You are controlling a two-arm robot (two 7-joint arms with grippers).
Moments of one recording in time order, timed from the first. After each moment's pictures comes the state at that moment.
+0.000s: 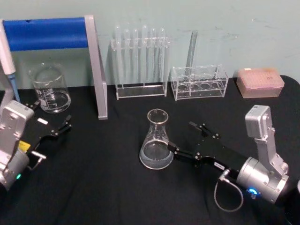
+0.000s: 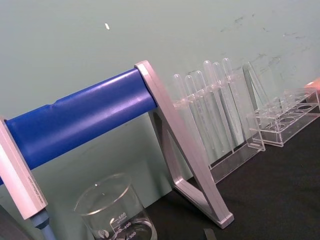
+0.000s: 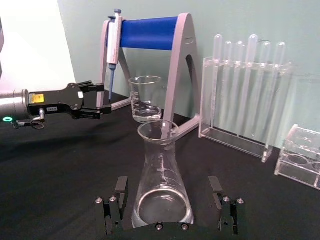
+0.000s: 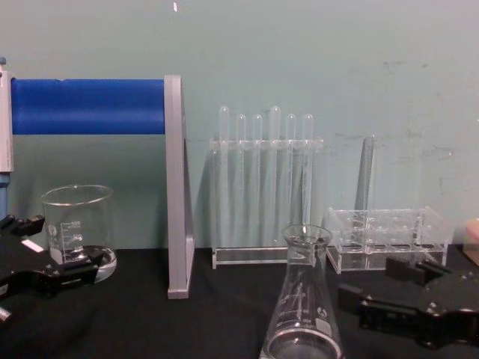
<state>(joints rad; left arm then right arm) -0.20 0.60 0.45 -1.41 -0.25 -0.12 0.03 0.09 0.52 -0.42 -1.55 0.50 -0.08 0.45</state>
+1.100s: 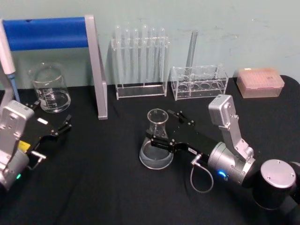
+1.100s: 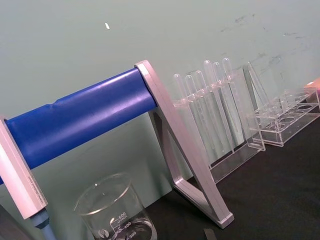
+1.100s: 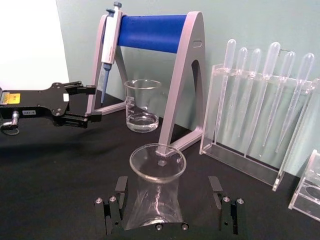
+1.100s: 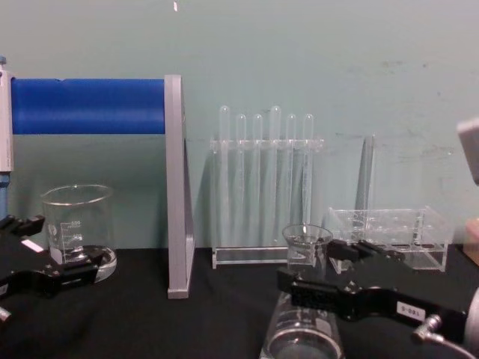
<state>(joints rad) -0.20 0.60 0.45 -1.41 -0.25 -0.12 0.03 0.25 0.34 -0.44 -1.36 0.33 -0.10 0.46</state>
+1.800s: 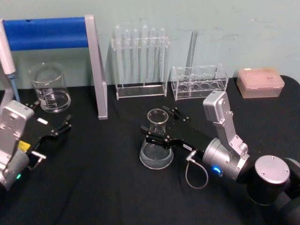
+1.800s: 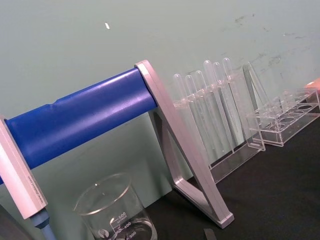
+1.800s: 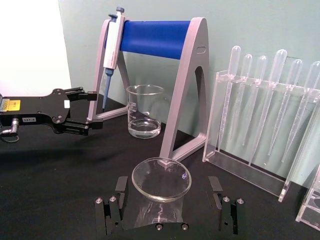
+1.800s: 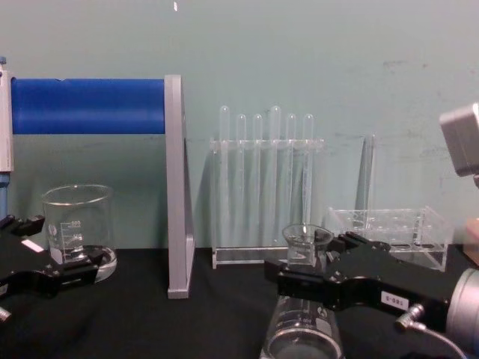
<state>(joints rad) -0.20 0.60 0.45 -1.41 -0.25 -0.12 0.03 0.28 0.31 -0.44 -1.33 0.31 -0.11 0.47</state>
